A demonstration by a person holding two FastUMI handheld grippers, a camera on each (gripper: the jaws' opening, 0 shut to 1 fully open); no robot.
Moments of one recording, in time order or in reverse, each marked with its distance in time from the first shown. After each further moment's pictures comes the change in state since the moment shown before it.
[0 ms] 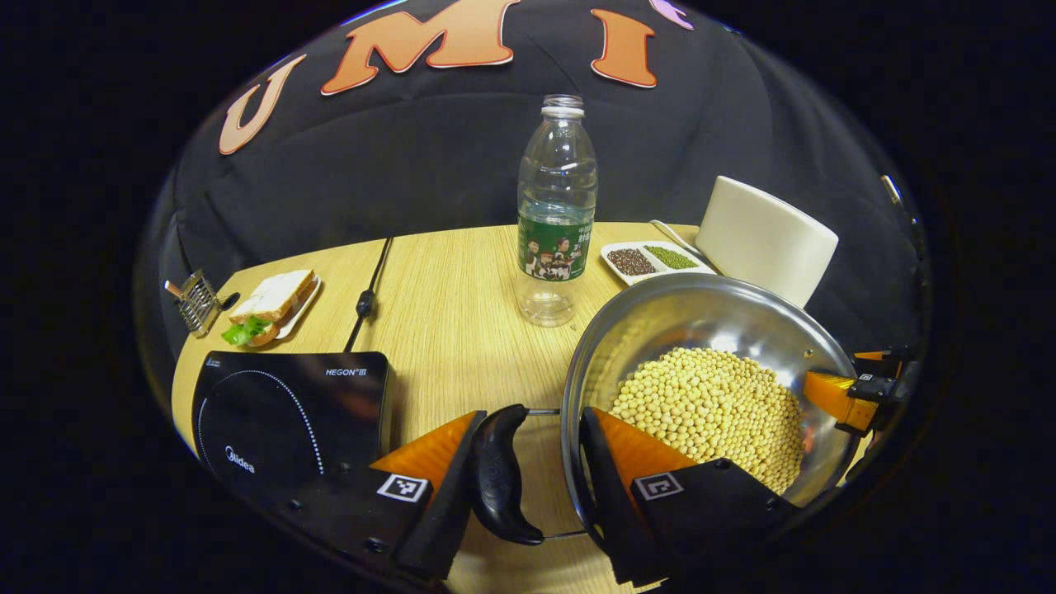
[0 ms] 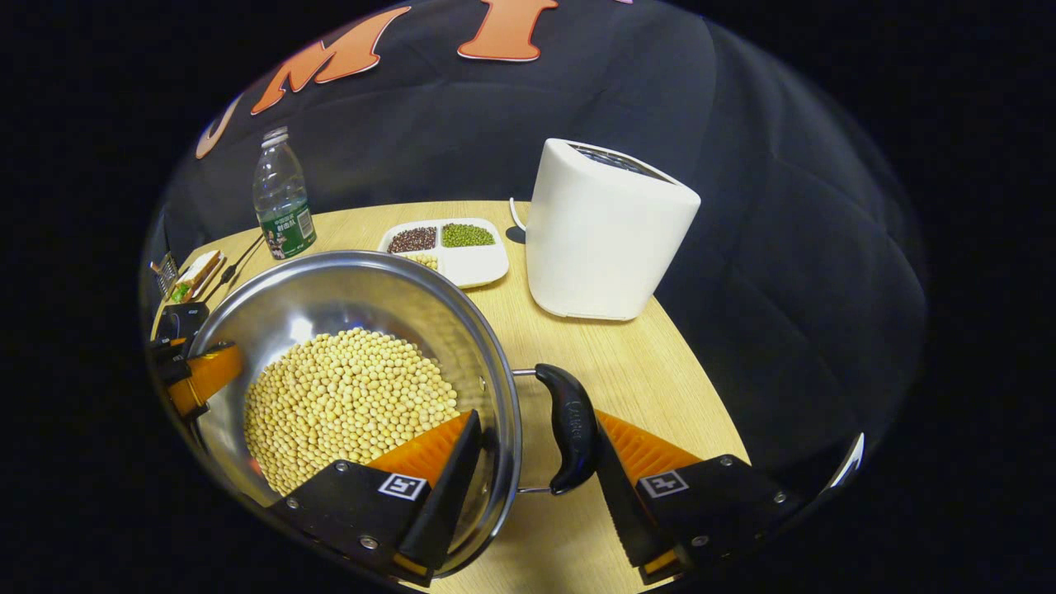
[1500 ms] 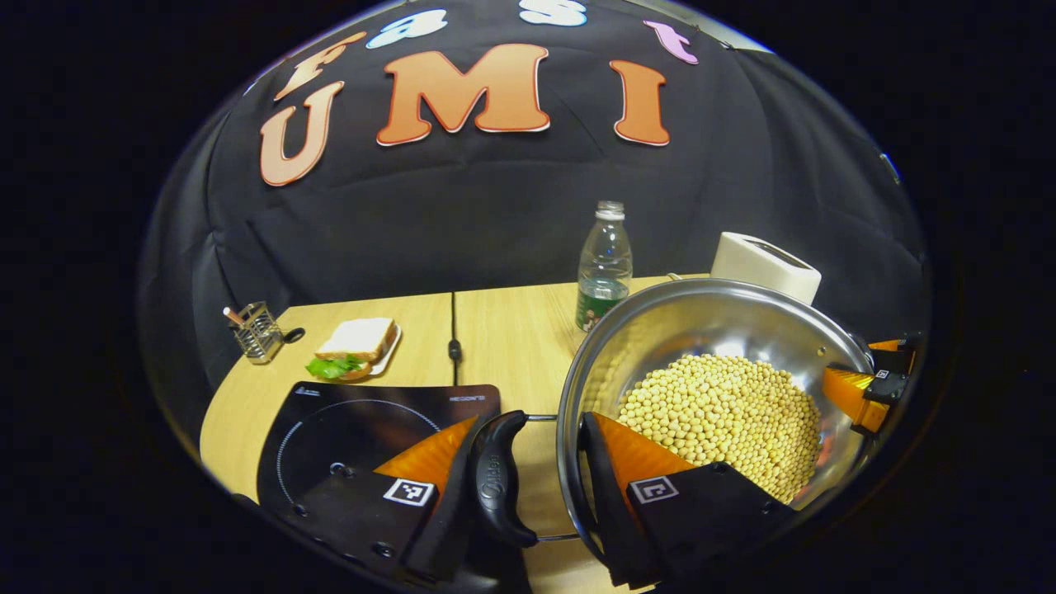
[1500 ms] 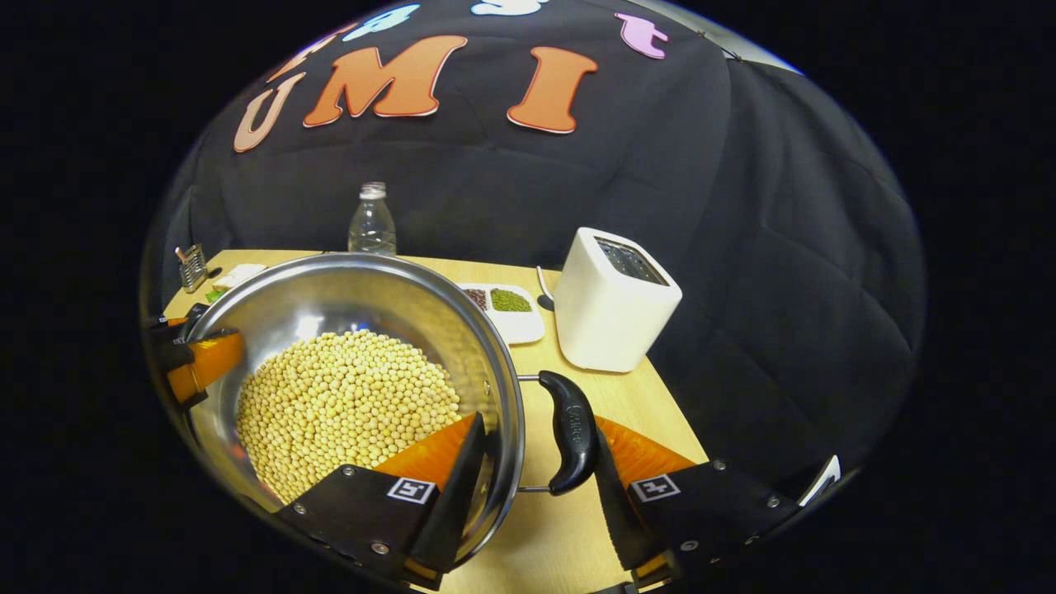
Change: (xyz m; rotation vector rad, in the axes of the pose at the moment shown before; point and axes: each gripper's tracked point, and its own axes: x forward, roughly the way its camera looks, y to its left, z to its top) left arm -0.104 0.069 0.039 0.006 -0.170 0.097; right arm -0.110 0.051 0.049 -0.078 -0.198 -0.013
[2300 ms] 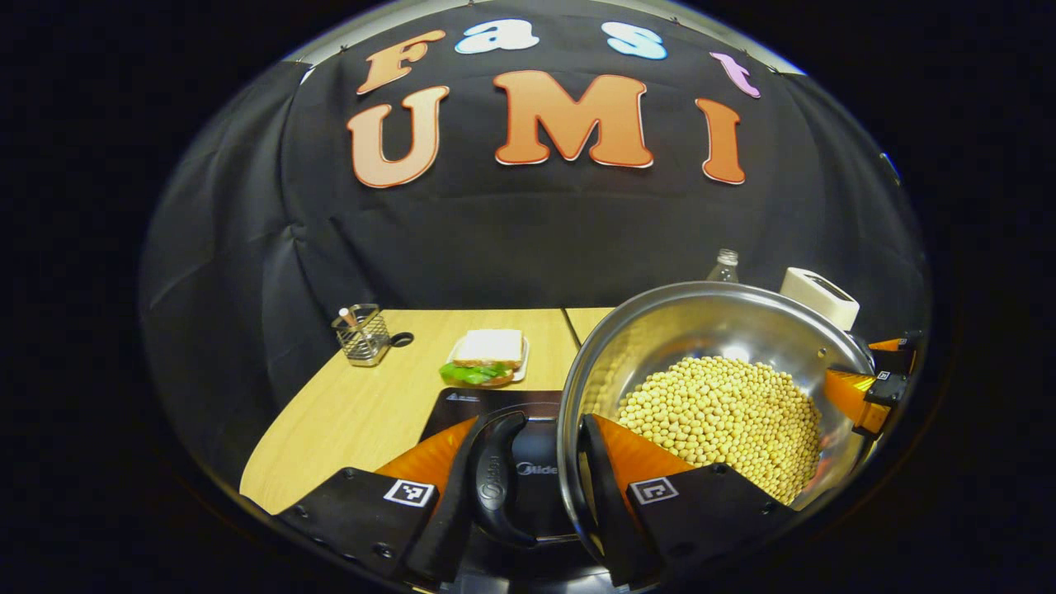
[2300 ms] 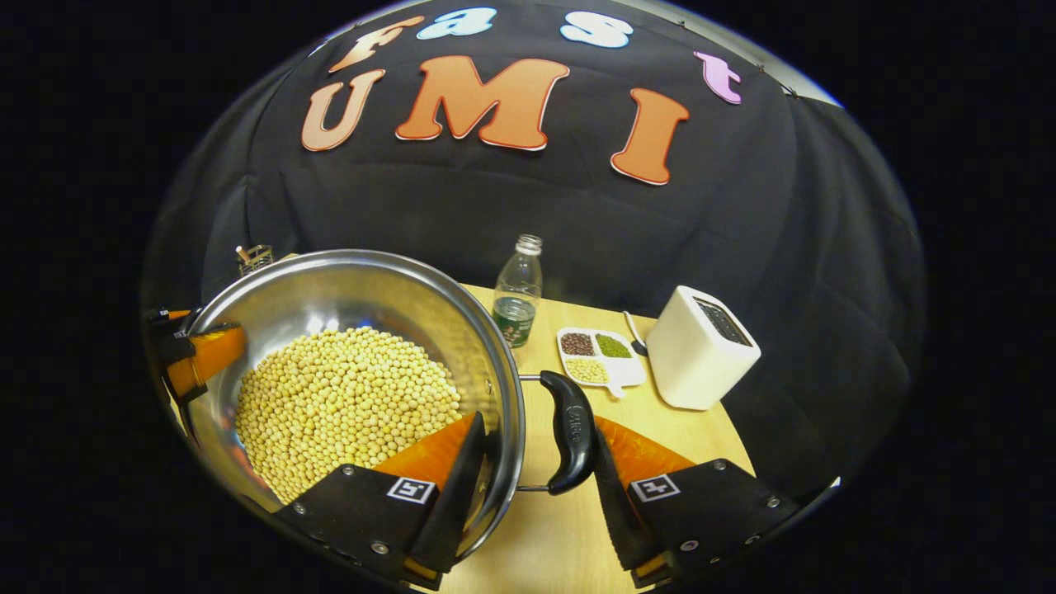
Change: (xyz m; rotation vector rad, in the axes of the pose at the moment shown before) left arm -0.076 0.161 0.012 -0.060 -0.060 0.183; right arm -0.057 0.151 0.058 -0.087 -0.090 0.159
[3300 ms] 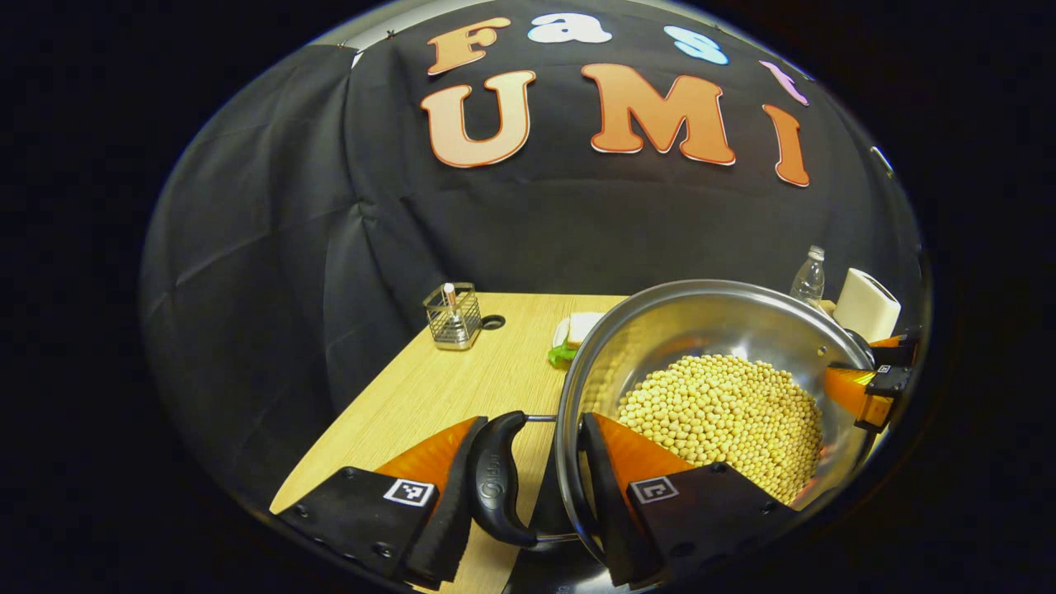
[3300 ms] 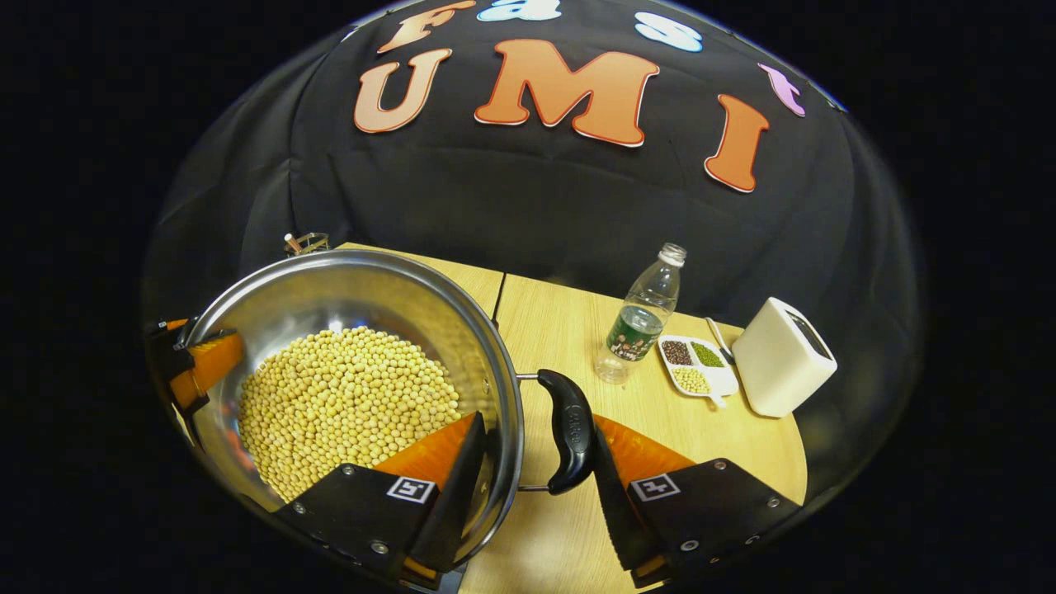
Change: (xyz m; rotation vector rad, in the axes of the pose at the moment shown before) left arm -0.006 0.114 -0.032 -0.045 0.056 0.147; right arm 0.030 0.135 0.007 -0.045 0.034 0.135
